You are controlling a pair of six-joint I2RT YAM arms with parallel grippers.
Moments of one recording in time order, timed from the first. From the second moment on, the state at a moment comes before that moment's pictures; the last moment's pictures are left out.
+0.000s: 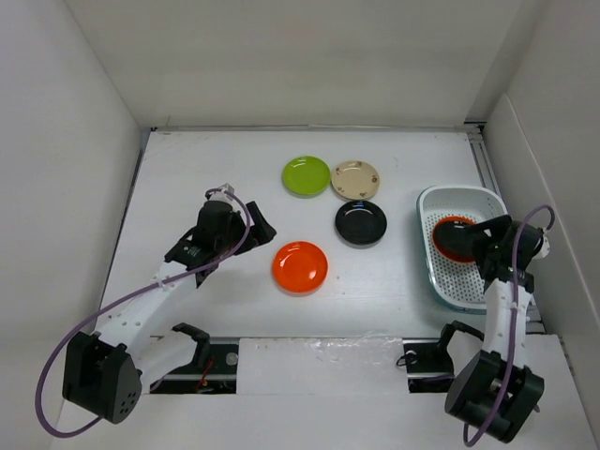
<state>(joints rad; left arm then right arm) -0.41 1.01 0.67 -0.33 0.04 -0.71 -0.50 0.87 0.53 -0.32 -0.07 0.85</state>
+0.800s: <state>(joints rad) -0.45 1.18 0.45 -0.11 0.15 -0.76 -0.46 0.64 0.71 -0.46 -0.36 0.82</state>
